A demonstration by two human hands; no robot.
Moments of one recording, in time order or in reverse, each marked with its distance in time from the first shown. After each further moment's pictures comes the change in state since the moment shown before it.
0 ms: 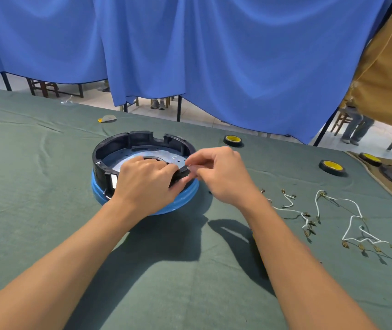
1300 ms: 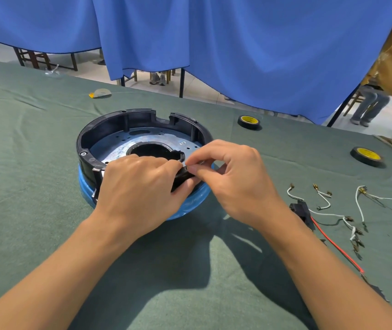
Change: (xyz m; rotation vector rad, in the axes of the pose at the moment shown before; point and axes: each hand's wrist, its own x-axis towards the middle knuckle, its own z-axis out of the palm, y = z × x) left_hand -0.008 -0.008 0.004 -0.132 -0.071 -0.070; right_hand 0.006 0.013 0.026 0.050 0.010 -0.165
